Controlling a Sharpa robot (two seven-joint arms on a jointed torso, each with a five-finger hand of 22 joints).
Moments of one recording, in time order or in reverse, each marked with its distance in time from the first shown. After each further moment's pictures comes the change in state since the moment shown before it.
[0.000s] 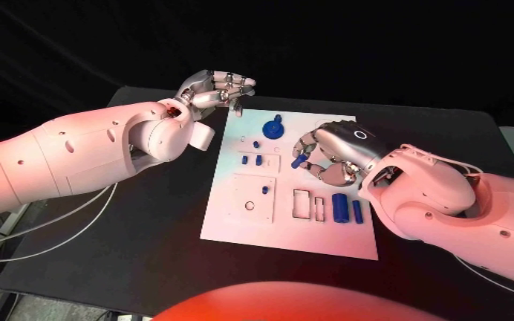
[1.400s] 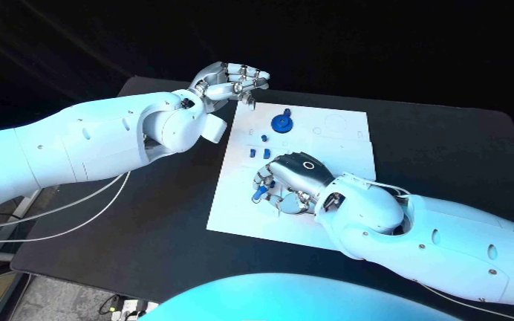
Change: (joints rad) left arm 0.000 0.012 0.000 0.001 0.000 0.001 -0.002; left_hand -0.004 0.004 0.003 -0.003 0.000 -0.004 0.004 0.000 0.001 0.000 0.000 0.005 0.001 -0.004 0.004 0.000 -0.002 0.000 0.000 0.000 0.000 -0.001; right arm -0.134 0.252 -0.030 -0.141 0.015 0.016 0.056; right_hand -0.006 0.003 0.004 -0.007 0.003 0.002 -0.001 0.005 0.001 0.012 -0.003 -0.005 0.001 -0.004 -0.003 0.003 0.000 0.002 0.000 0.000 0.000 0.000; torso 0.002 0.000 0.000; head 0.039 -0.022
